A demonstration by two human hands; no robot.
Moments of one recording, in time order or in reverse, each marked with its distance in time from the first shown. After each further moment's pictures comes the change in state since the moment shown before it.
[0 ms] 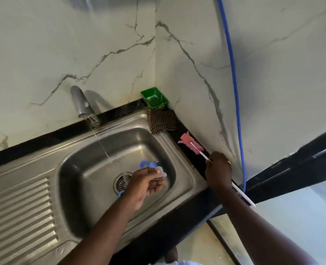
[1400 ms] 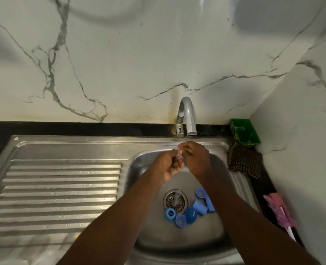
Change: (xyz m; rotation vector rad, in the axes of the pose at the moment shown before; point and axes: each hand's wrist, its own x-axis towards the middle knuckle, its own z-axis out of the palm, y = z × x) left_hand 0.071 0.108 -0.159 -0.575 0.312 -0.055; right_hand 0.036 -0.324 0.115 0.357 -0.505 -0.539
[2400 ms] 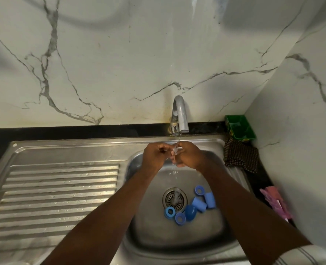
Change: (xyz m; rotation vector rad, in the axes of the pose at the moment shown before) left_hand 0.018 0.004 -0.024 0.834 0.100 0.812; right_hand 0.000 -0.021 -0.020 0.317 -0.393 0.270
